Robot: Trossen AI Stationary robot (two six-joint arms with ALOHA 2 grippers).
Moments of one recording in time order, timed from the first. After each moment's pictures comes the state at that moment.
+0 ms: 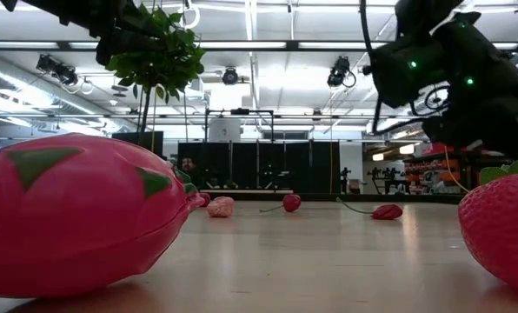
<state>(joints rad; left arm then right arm) 0.21 0.60 0.62 -0.21 -0.26 -0.35 0.11 1.64 0.90 -1.31 -0.29 1.23</state>
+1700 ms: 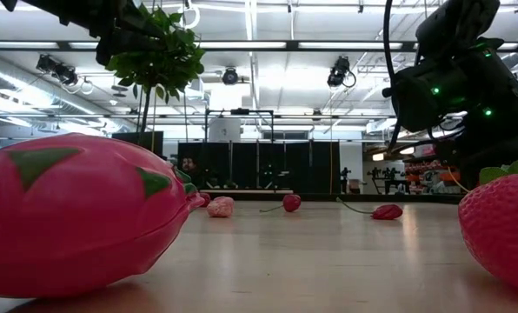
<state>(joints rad) 0.21 0.60 0.62 -0.21 -0.26 -0.36 0.11 1.64 0.73 -1.05 -0.20 1.26</state>
